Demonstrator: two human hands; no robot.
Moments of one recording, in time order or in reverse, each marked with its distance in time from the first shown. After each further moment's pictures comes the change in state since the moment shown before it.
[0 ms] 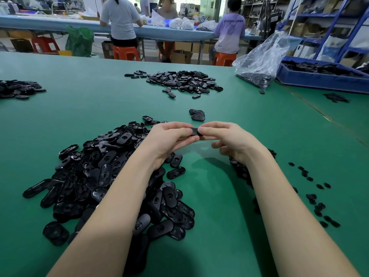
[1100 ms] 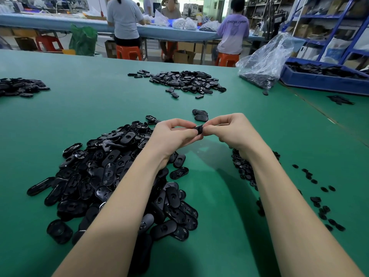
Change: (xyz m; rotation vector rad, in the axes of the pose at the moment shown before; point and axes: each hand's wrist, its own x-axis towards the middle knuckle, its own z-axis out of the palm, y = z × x) left_hand -0.002 -0.001 0.005 0.086 0.047 0.091; right_hand 0.000 -0.012 0.007 -0.261 0.194 -0.232
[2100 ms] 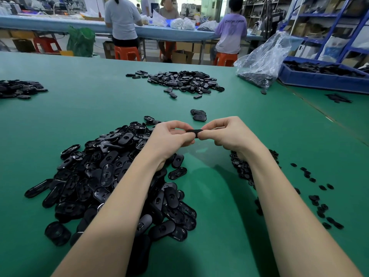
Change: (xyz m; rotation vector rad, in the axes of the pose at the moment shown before) left_hand 0.003 -0.005 -0.006 0.294 0.024 0.058; right_hand 0.000 0.005 0.000 0.021 -0.099 0.061
